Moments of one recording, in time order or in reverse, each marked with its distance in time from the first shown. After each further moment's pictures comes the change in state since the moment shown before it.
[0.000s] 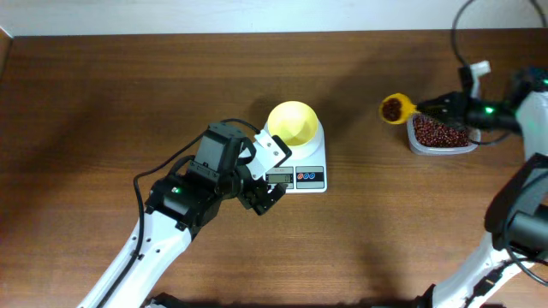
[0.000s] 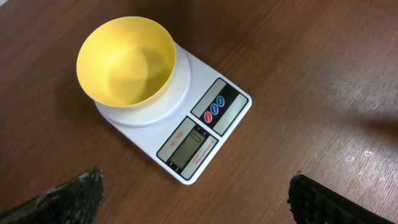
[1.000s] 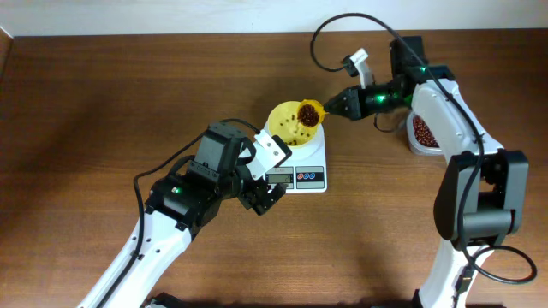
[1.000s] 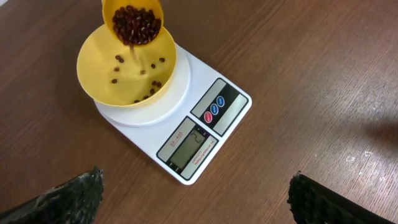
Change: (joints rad) left arm 0.000 0.000 0.000 0.000 0.000 0.000; right arm 0.478 0.002 -0.003 0.359 0.219 0.036
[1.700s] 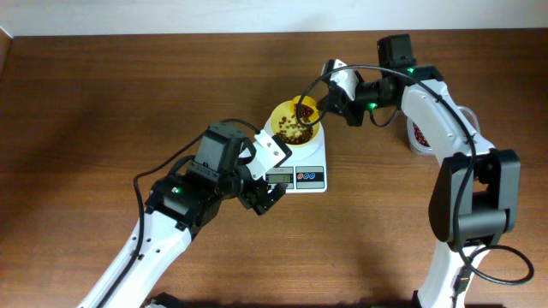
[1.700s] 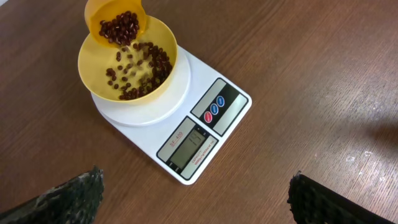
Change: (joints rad) left arm 0.000 0.000 0.000 0.000 0.000 0.000; right arm 0.047 0.000 -0.001 0.064 0.064 -0.699
